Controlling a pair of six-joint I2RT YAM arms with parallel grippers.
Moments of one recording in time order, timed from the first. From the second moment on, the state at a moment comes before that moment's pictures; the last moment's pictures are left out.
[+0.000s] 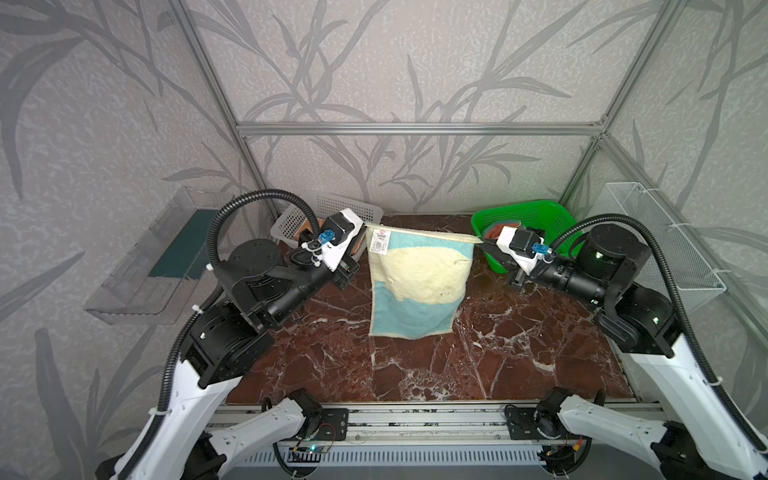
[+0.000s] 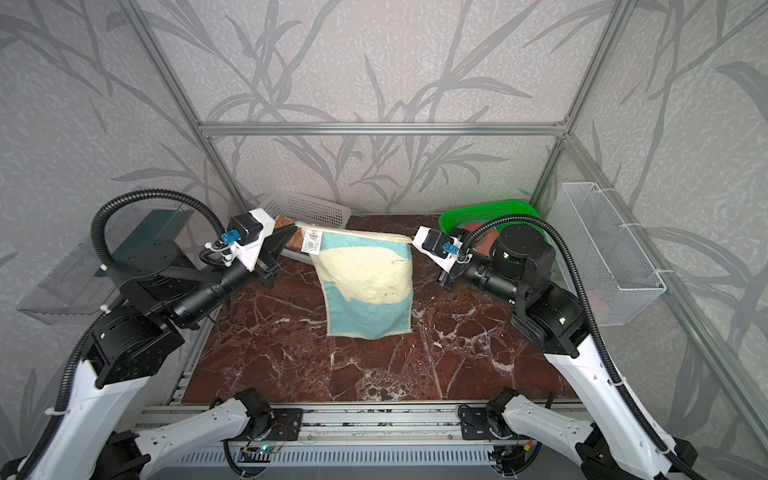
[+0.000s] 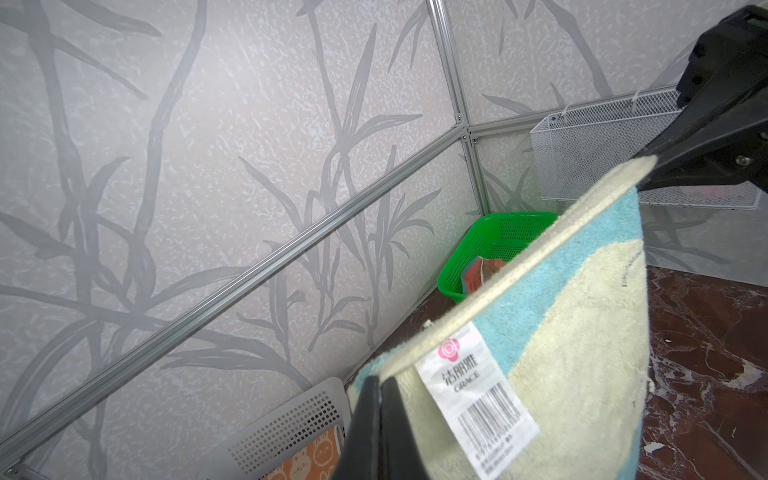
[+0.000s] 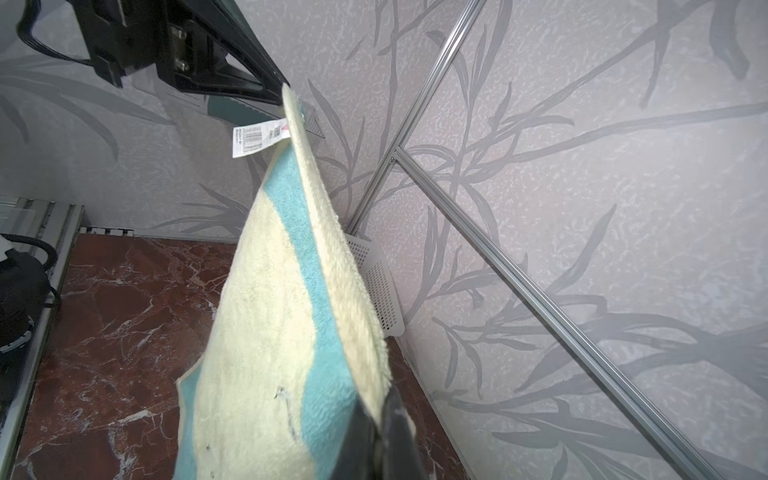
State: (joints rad) left arm -0.68 0.94 1.55 -0.64 -0.06 0.37; right arm 0.64 1.00 1.49 -0.58 -0.32 -0.52
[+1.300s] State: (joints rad) left arm -0.49 2.00 1.82 -0.48 -0.44 0.41; right arm 0.38 1.87 1.54 -0.31 -0.08 -0.52
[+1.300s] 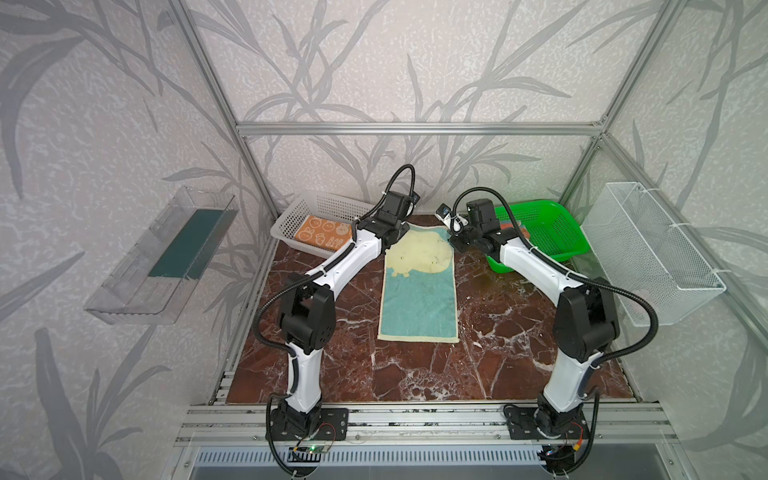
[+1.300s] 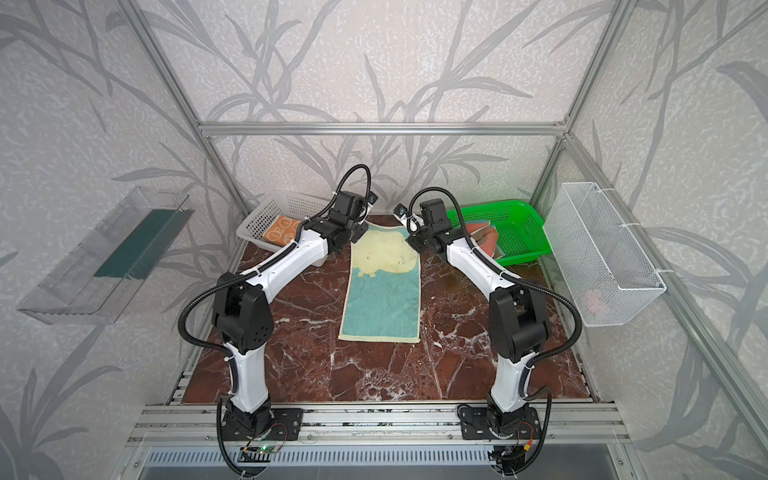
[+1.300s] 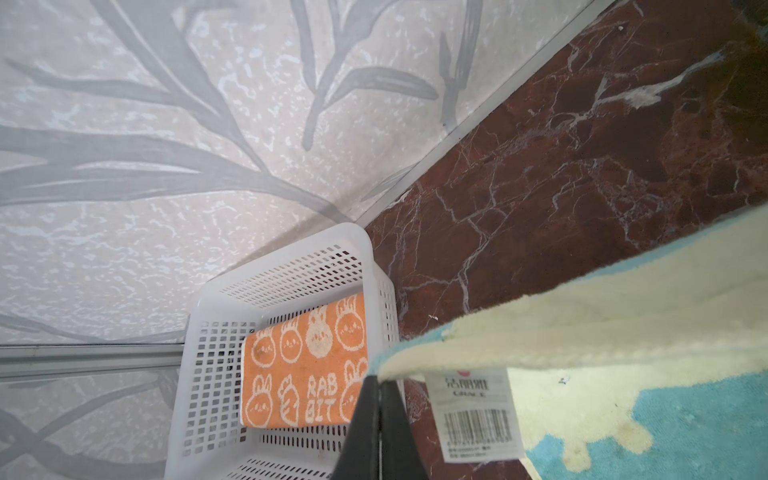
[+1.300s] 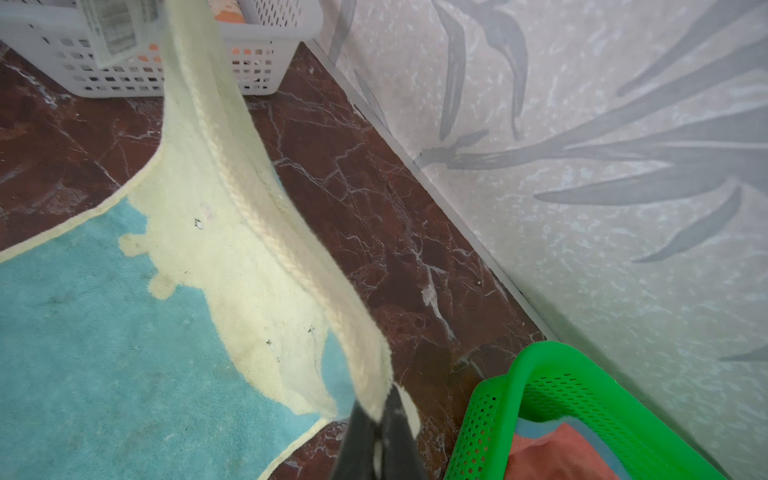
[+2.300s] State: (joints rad) left arm -0.49 2.01 1.64 -0.47 -0.43 0.32; right arm 0.41 1.88 1.34 -0.23 -0.16 -0.52
